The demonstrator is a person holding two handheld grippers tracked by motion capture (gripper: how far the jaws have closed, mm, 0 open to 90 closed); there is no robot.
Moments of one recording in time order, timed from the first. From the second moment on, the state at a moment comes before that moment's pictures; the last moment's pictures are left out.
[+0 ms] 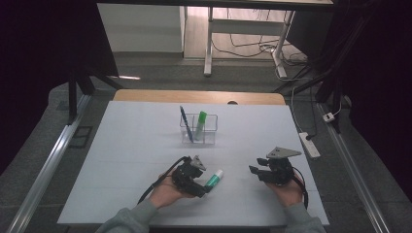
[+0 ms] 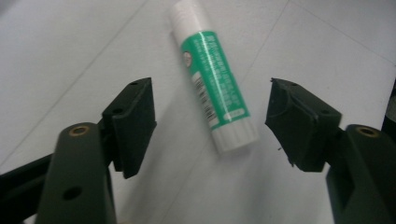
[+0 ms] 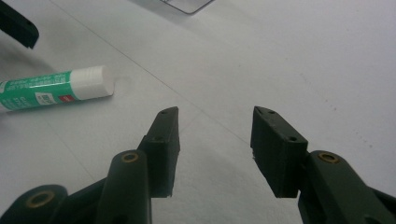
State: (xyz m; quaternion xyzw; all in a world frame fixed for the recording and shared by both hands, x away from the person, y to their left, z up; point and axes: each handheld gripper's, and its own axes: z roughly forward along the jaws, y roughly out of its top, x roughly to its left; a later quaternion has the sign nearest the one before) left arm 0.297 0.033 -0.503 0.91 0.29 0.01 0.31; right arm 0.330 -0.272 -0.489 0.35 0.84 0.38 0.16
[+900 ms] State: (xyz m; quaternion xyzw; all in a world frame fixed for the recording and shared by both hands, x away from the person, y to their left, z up) left arm 0.298 0.024 -0.508 0.91 0.28 0.05 0.29; right arm 0.329 -0.273 -0.483 0.36 0.83 0.40 0.15
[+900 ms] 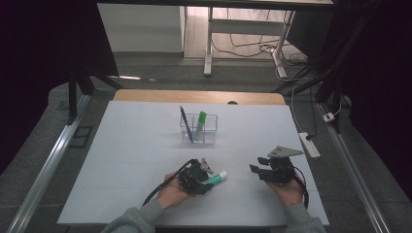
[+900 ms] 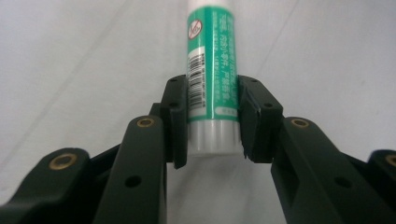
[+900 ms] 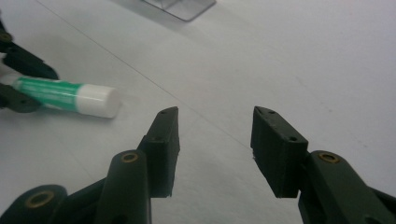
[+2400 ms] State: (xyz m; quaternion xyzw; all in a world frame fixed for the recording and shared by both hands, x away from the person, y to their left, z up) left arm 0.280 0.037 -0.493 0.85 0.25 0.14 0.45; right arm 0.332 -0.220 -0.489 0.42 0.70 0.57 -0.08
